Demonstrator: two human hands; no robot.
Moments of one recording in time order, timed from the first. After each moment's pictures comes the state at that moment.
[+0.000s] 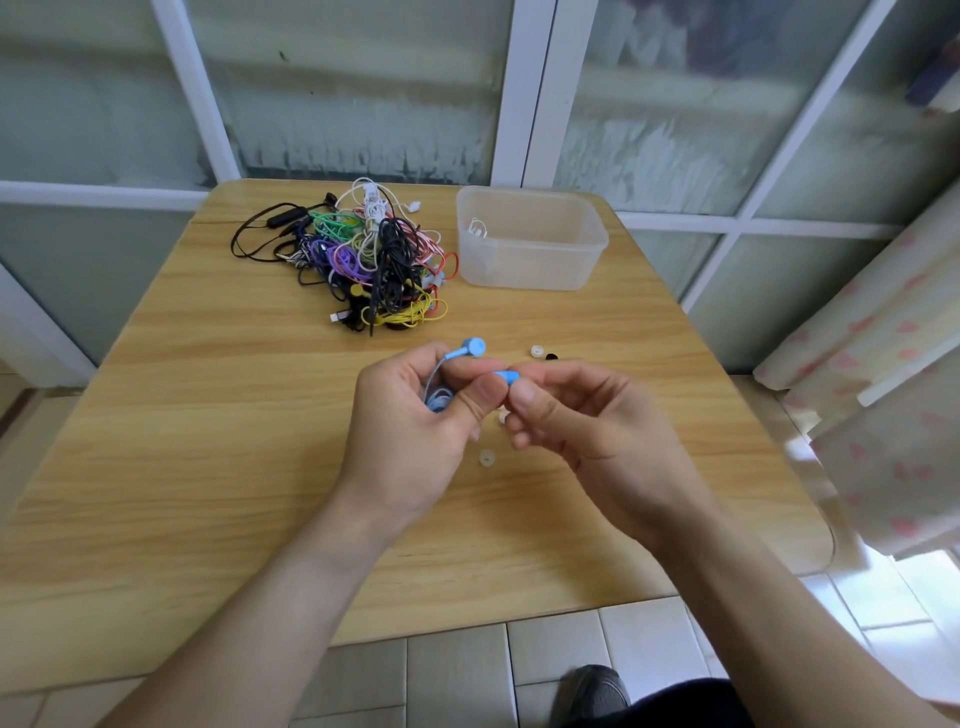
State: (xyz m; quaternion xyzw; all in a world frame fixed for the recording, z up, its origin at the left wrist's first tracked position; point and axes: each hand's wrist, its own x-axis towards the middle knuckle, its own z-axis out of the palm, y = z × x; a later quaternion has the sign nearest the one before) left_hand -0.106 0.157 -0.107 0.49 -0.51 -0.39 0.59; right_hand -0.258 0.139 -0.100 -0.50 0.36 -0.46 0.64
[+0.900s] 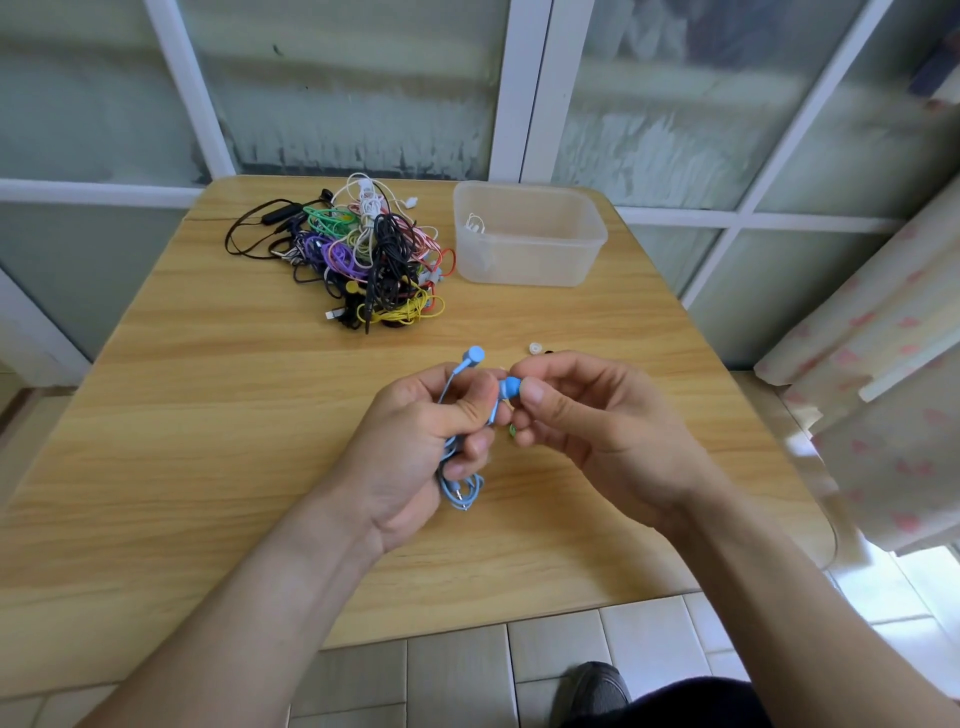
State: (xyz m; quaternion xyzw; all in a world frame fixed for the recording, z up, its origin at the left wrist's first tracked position) left_hand -0.108 0.159 -0.104 0.41 -0.31 -0.67 0.53; right_hand -0.268 0.128 -0.102 -0.50 0.33 -0.42 0.68
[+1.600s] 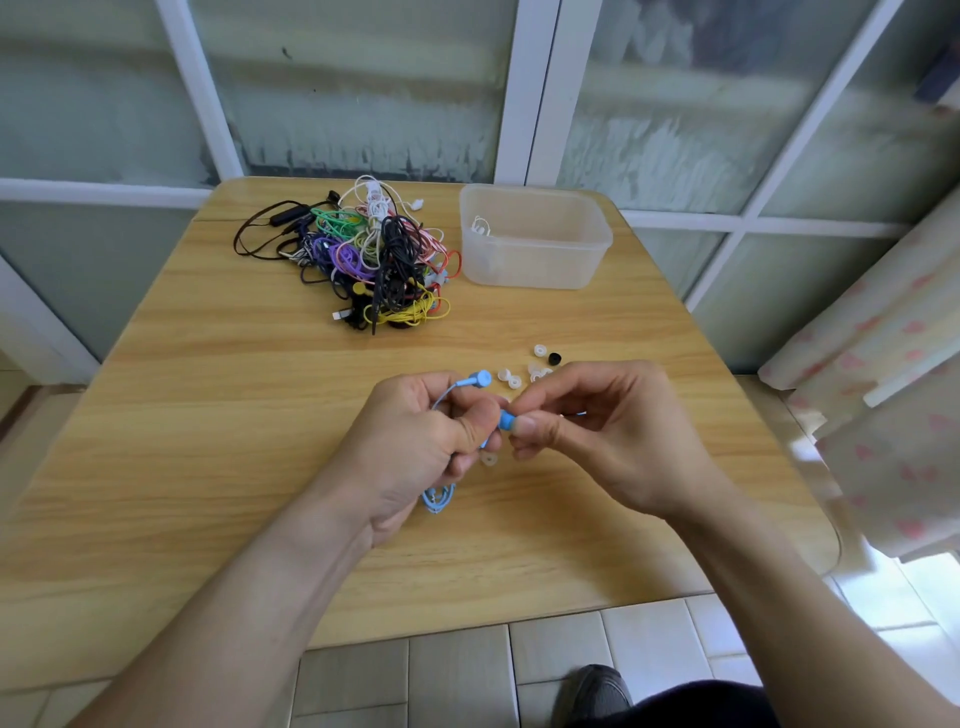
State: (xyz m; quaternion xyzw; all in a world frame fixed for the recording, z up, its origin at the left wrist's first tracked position) left_hand -0.098 0.161 -0.101 0.52 -0.39 -0.60 0.47; right_hand -0.271 0.129 -0.097 -0.69 0.35 -0.39 0.49
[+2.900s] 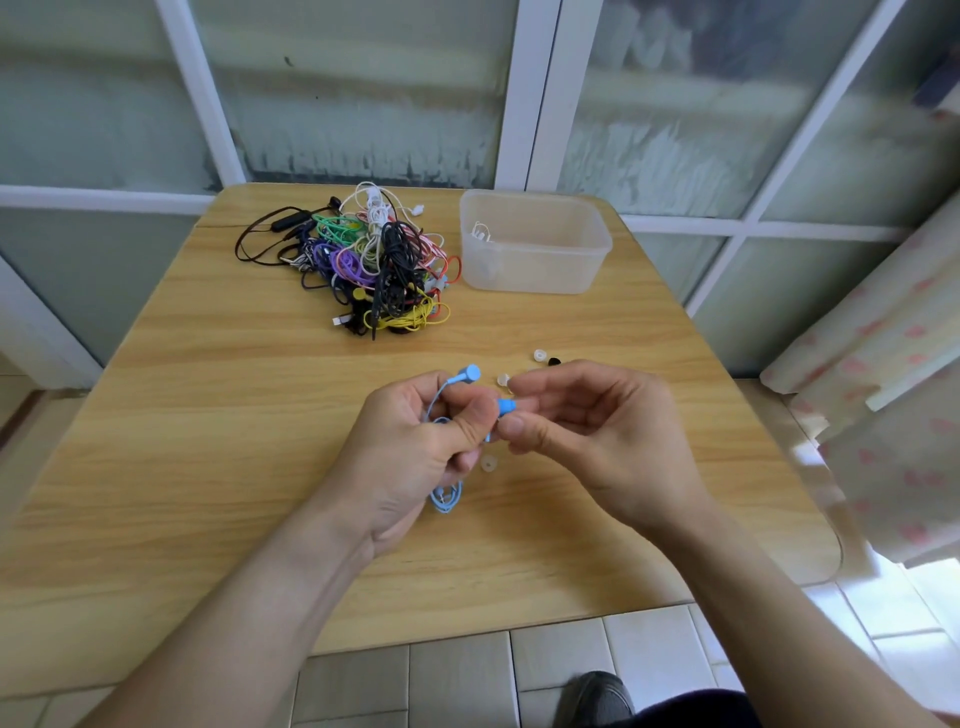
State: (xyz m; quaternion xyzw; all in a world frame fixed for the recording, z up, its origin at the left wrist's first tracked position) left_hand -0.100 0.160 -0.111 0.46 -0.38 -0.60 0.53; right_hand -0.262 0.138 -0.097 -0.62 0.40 -0.44 0.51
